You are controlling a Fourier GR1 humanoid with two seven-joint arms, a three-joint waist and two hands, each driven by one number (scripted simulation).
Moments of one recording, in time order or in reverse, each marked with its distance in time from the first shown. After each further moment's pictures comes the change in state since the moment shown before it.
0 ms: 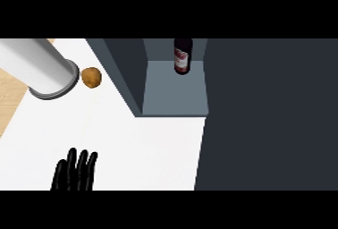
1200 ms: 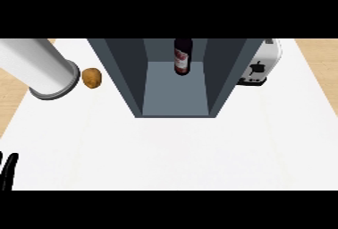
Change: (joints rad) left arm 0.321 0.262 0.464 -0.108 0.271 -0.351 -0.077; right arm 0.022 0.125 0.574 -0.009 0.135 -0.141 0.060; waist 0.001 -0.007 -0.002
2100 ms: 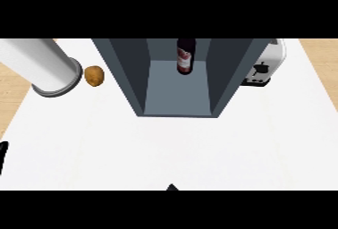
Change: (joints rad) left arm -0.019 0.014 0.139 0.020 0.105 -0.155 0.090; right arm -0.419 -0.128 0.148 0.032 0.276 -0.443 0.055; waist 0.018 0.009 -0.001
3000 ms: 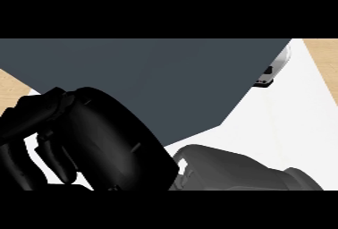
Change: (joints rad) left arm -0.066 -0.074 0.017 0.039 -0.024 0.000 0.062; right arm -0.720 0.138 -0.251 0.625 -0.292 -0.168 -0.118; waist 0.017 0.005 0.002
